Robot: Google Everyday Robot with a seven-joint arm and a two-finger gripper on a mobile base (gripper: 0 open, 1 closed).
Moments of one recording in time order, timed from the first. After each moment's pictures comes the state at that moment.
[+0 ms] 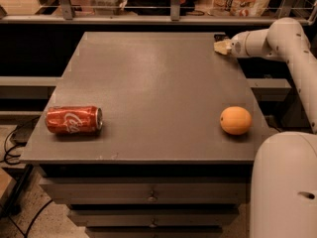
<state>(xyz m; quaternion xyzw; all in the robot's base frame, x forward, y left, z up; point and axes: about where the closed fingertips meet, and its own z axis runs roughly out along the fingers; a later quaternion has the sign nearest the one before) 0.873 -0.230 0.834 -0.23 0.82 0.16 0.50</state>
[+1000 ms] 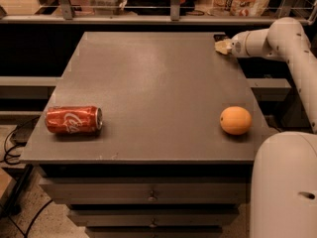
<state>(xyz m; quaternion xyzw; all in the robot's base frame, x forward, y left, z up) 0.873 -0.230 0.835 -0.23 0.82 0.16 0.50</state>
